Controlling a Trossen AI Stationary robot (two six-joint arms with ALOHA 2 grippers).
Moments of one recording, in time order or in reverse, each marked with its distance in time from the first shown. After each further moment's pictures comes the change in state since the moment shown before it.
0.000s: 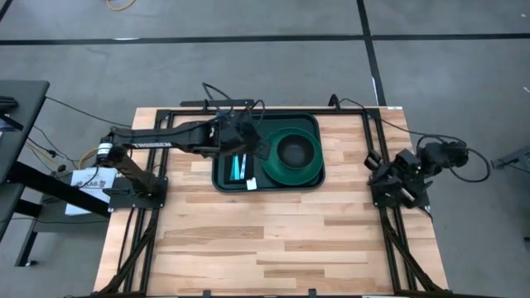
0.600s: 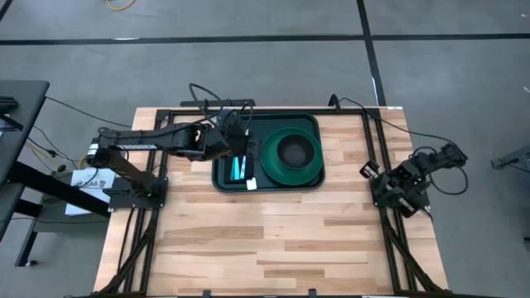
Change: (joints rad) left arm -0.063 -0.083 0.000 -0.059 -0.035 -0.162; right arm -0.008 -0.001 -0.313 0.619 -0.168 -0.094
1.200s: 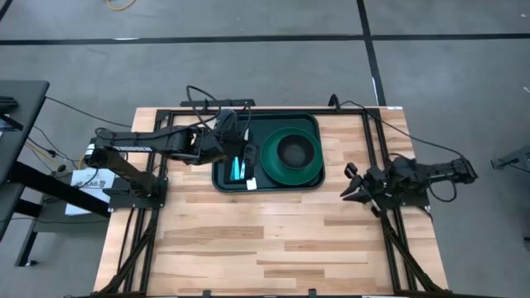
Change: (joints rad) left arm -0.042 -0.021 0.000 -0.010 -0.012 0.033; right arm -0.270 0.000 -0.017 -0.489 -0.076 0.053
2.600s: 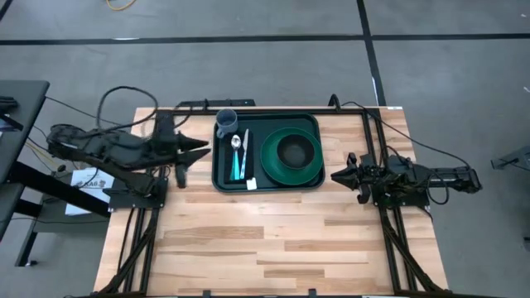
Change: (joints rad) left arm -0.290 -0.555 -0.316 0.237 -0.124 0.703; right arm -0.139 0.010 -0.001 -0.112 0.238 0.153
